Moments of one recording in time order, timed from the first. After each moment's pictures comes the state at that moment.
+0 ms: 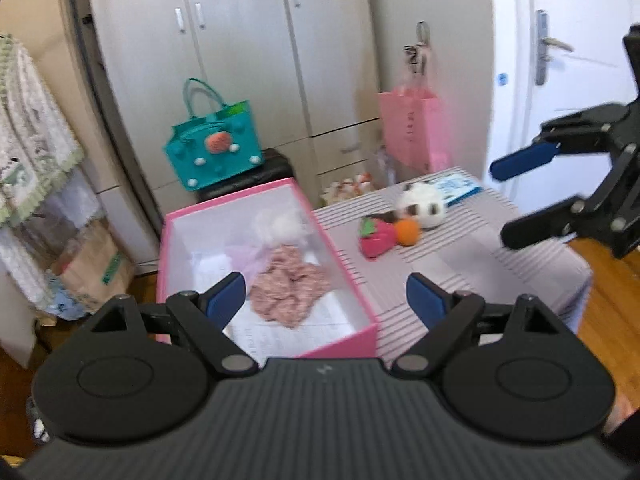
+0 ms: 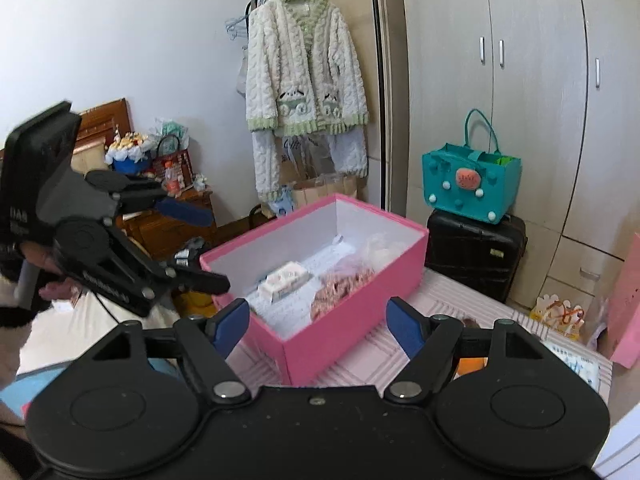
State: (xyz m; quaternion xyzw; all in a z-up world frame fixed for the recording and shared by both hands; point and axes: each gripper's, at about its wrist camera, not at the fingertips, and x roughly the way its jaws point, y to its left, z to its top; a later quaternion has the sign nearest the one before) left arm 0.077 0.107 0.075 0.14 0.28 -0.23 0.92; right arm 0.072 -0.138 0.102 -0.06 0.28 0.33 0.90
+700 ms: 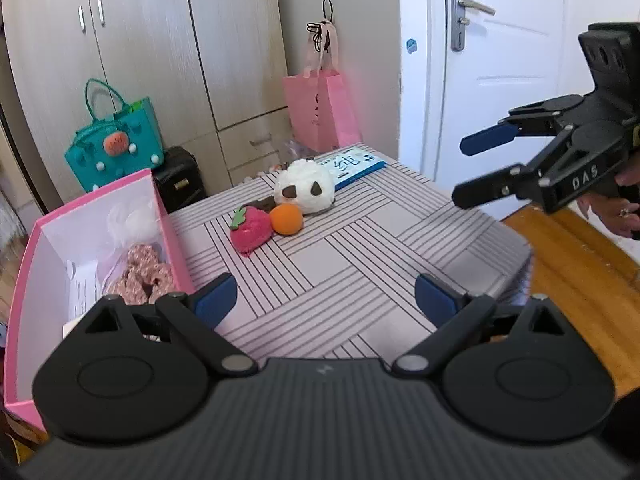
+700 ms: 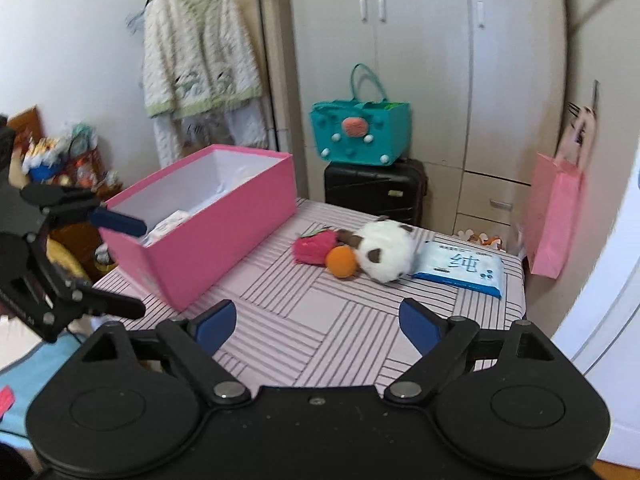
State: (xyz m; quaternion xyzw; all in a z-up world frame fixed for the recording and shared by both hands) left arm 0.067 0.002 -0.002 0.16 0.28 -0.32 0.89; right arm 0.056 -0.253 0.024 0.00 0.29 0.19 0.94
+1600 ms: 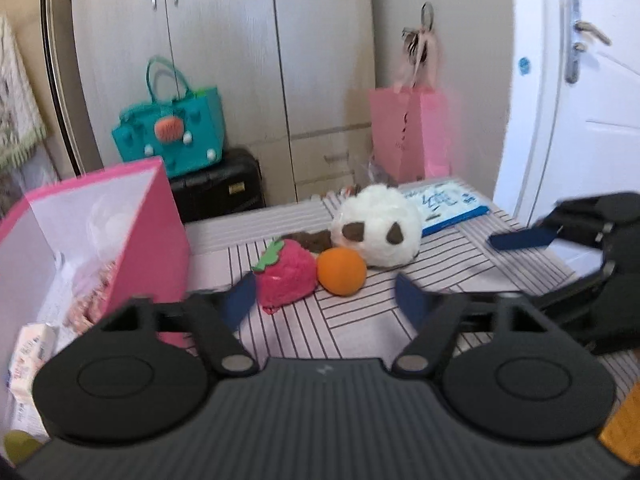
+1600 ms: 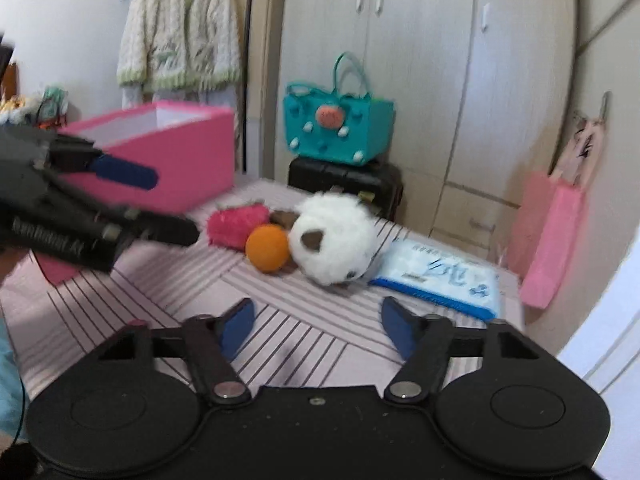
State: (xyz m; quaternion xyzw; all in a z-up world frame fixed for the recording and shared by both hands) left arm 0.175 -0.060 -0.064 0.09 0.27 -0.20 0.94; right arm 0.157 -0.237 -0.066 -0.11 0.29 0.18 0.93
